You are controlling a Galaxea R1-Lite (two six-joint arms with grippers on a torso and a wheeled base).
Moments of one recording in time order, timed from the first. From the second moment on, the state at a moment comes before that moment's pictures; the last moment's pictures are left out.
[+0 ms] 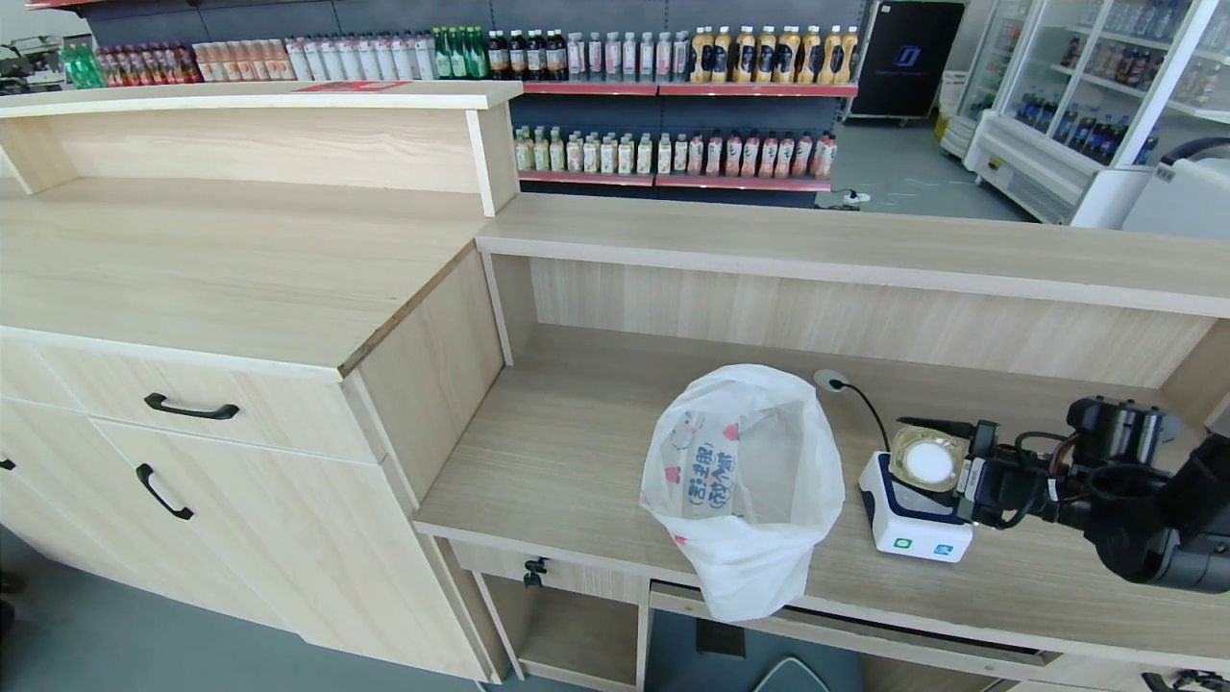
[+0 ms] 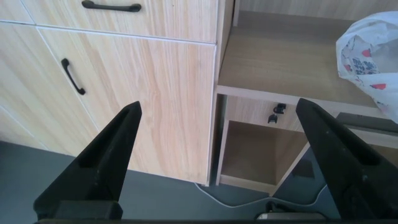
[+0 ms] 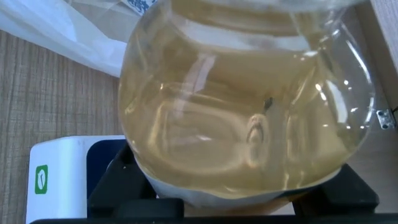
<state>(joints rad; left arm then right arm) 0.00 0.00 0.00 0.00 0.00 0.00 -0.23 2.22 -0.73 -1.17 0.98 -1.41</state>
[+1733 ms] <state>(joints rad) 0.00 0.00 0.00 0.00 0.00 0.00 -0.06 1.70 -0.62 -1.18 0.29 -0.37</state>
